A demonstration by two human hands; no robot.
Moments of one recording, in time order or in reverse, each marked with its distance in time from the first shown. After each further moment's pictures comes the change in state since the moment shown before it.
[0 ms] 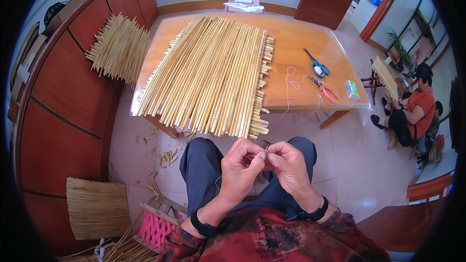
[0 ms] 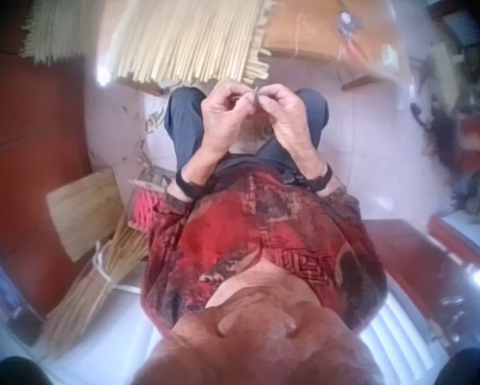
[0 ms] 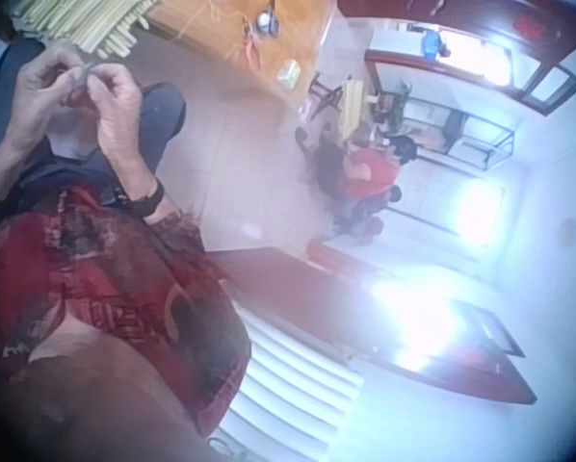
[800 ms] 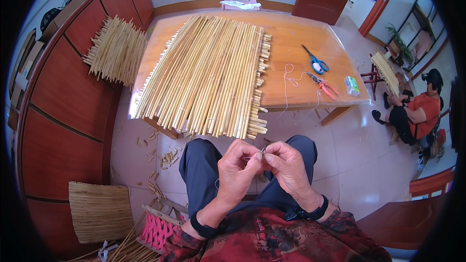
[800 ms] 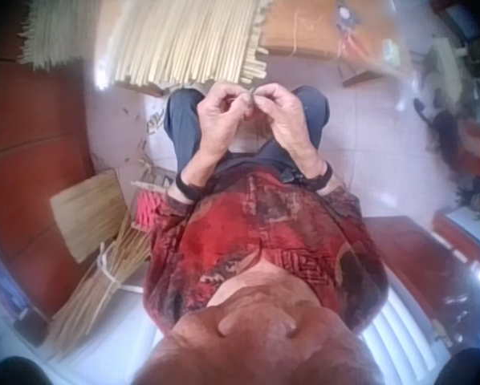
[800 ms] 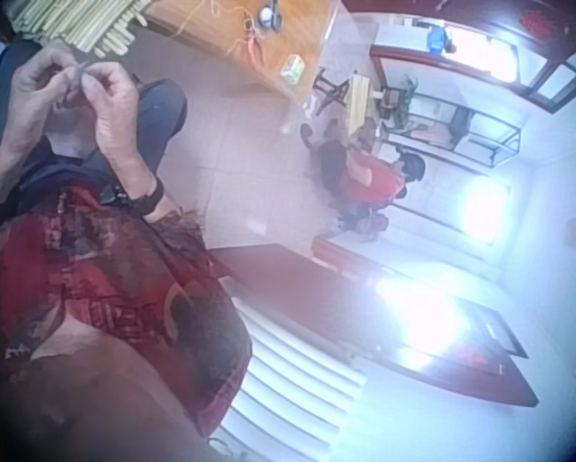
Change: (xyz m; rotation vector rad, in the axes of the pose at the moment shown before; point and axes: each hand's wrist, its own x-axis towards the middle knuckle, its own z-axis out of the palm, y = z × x) left_hand 0.000 -0.003 -0.001 -0.025 -0.005 -0.030; right_hand 0.001 -0.001 -0.001 -0.013 -0.016 0.014
